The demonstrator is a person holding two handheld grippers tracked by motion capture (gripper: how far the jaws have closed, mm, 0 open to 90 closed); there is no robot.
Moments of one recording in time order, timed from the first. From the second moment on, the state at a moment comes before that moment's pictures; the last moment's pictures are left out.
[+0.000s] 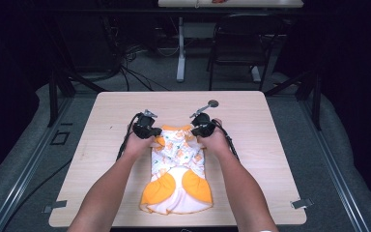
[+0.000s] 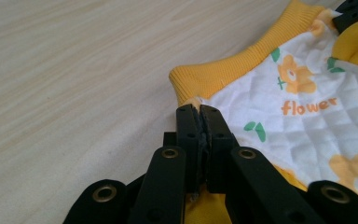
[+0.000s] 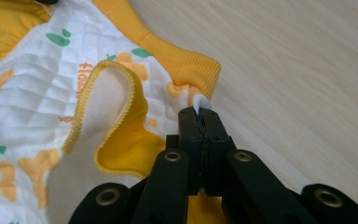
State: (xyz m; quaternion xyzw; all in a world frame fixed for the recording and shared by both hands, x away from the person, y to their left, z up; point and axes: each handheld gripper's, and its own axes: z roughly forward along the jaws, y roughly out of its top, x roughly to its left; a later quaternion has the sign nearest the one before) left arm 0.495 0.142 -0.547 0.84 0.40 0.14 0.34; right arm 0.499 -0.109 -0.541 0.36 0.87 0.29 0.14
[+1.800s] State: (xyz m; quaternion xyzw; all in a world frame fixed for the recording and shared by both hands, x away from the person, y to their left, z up) left arm 0.455 0.167 -0.469 0.82 0.32 0.19 0.43; right arm 0.447 -0.113 -0.462 0.27 0.87 0.35 0.23
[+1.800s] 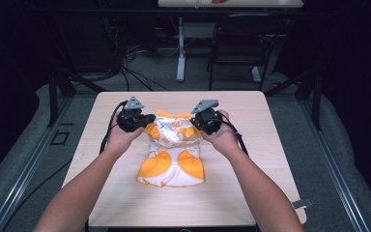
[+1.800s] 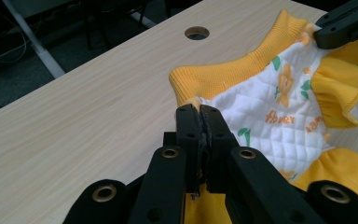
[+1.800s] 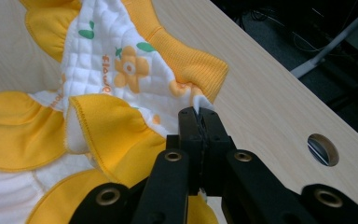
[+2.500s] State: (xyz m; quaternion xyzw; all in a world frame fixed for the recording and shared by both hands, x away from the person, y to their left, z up) left arm 0.423 0.178 -0.502 0.84 0.31 0.15 0.43; right arm 0.412 -0.112 -0.493 0.24 0.89 0.34 0.19
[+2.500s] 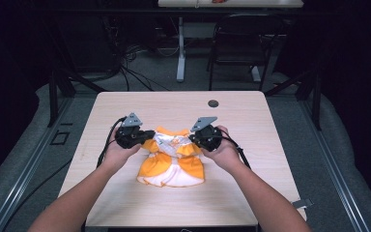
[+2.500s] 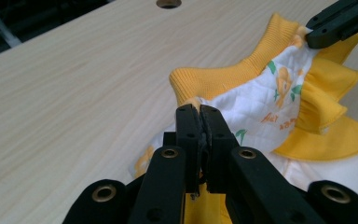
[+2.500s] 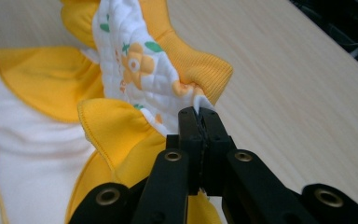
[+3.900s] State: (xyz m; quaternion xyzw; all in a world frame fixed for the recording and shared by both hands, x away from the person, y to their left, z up) left arm 0.419 0.189 -0.519 0.82 0.35 0.12 0.43; right arm 0.403 -0.116 -0.518 0.32 0.86 0.39 0.13
